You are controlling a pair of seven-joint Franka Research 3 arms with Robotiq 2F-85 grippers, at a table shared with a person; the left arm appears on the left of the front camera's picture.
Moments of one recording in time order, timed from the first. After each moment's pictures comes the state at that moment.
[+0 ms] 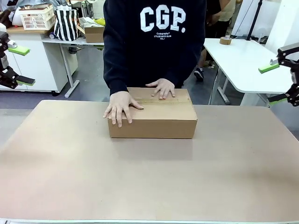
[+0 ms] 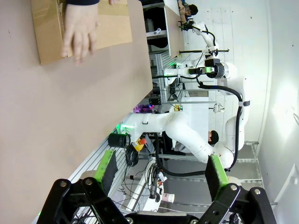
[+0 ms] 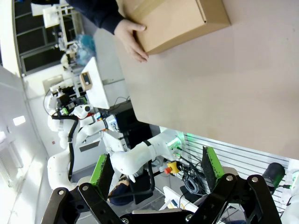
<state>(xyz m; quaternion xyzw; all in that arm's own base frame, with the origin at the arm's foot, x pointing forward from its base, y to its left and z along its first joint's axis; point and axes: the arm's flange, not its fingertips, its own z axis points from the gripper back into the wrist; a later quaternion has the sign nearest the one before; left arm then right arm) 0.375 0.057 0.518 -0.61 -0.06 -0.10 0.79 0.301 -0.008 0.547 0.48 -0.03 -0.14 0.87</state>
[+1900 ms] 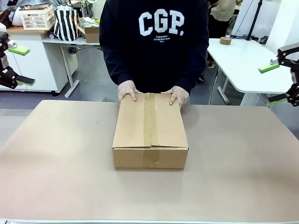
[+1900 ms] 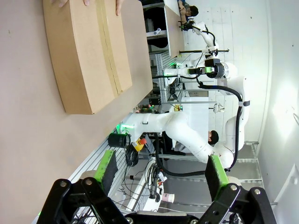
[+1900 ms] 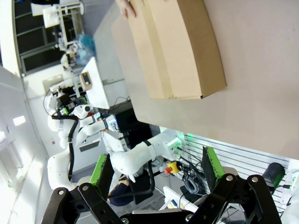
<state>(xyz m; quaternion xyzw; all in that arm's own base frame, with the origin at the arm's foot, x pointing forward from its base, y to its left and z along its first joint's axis) 0.375 0.057 0.518 -0.61 -0.06 -0.10 0.79 0.301 -0.008 0.547 0.48 -0.03 -0.14 0.87</state>
